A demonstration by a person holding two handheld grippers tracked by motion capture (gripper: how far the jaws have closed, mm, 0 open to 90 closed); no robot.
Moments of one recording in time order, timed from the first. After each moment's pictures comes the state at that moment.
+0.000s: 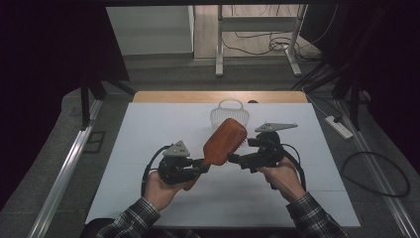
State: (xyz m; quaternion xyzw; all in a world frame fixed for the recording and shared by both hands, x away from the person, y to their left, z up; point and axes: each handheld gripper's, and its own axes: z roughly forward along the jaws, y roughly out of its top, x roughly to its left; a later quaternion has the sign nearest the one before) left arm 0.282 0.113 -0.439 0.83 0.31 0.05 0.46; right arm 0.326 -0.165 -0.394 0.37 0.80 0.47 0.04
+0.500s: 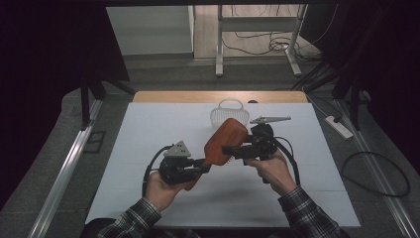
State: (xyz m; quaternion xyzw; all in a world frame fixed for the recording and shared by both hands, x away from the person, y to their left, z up) left arm 0.281 0.111 -0.439 0.83 0.31 0.05 0.47; right arm 0.345 -0.151 -0.393 0.40 0.78 0.48 0.00
